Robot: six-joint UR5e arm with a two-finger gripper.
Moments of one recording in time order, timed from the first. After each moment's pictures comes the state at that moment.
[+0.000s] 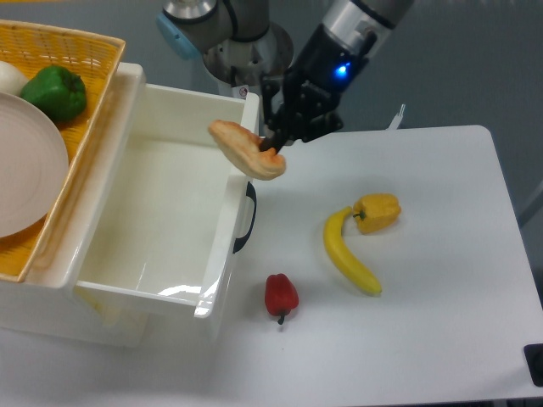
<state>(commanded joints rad) 2.65 -1.57 -1.52 -1.66 0.82 0.64</state>
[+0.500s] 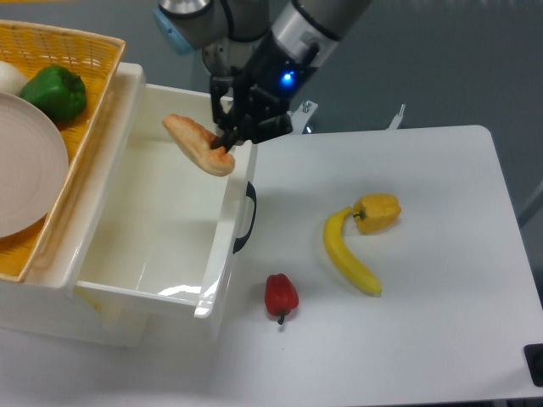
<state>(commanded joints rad) 2.53 -1.58 -1.54 -1.68 0.88 0.61</state>
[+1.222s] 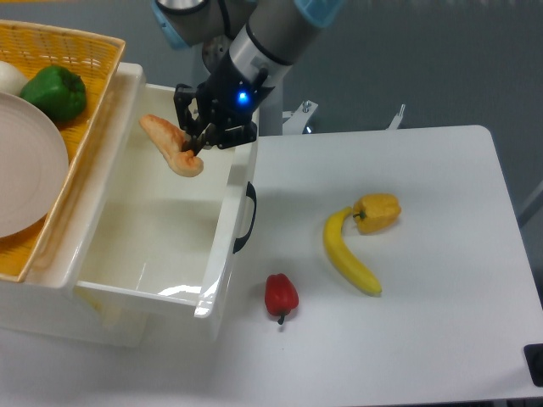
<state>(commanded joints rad) 2.46 -1.58 -1.60 -1.68 0.96 0.62</state>
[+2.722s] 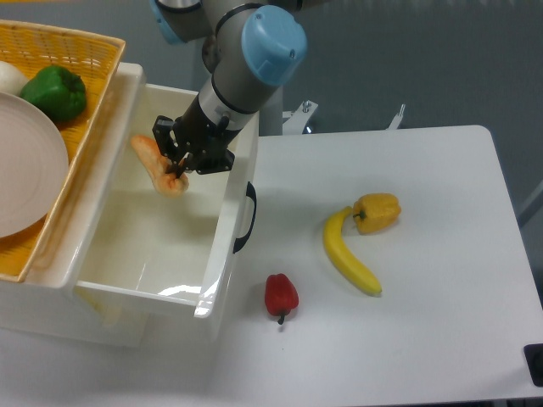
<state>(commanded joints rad) 2.37 -1.66 -1.61 -1.62 1.02 0.61</state>
